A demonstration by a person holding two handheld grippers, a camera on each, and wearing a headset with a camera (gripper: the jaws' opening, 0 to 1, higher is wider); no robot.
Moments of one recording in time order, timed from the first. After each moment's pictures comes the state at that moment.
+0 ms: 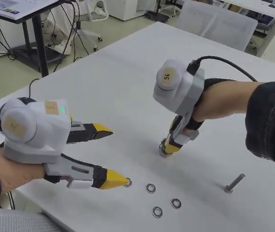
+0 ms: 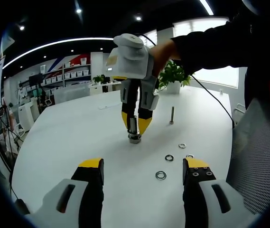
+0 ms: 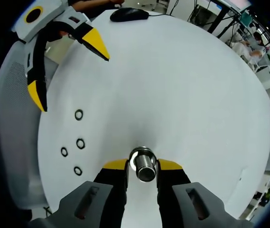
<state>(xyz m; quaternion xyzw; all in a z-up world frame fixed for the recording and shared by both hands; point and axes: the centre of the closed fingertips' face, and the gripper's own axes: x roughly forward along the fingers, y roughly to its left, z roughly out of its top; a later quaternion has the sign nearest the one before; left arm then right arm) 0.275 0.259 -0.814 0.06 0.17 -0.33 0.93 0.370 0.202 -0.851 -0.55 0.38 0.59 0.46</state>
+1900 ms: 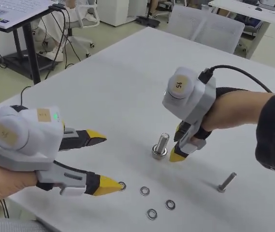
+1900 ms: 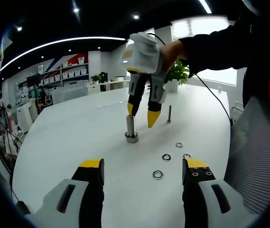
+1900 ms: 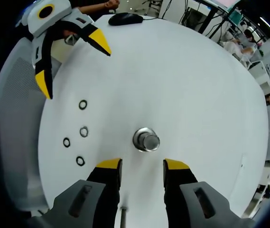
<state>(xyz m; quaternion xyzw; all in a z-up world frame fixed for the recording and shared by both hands) 0.268 0.257 -0.814 0.07 0.18 -0.33 0.92 0.377 0.174 -0.844 -0.53 0.37 0.58 0.50</state>
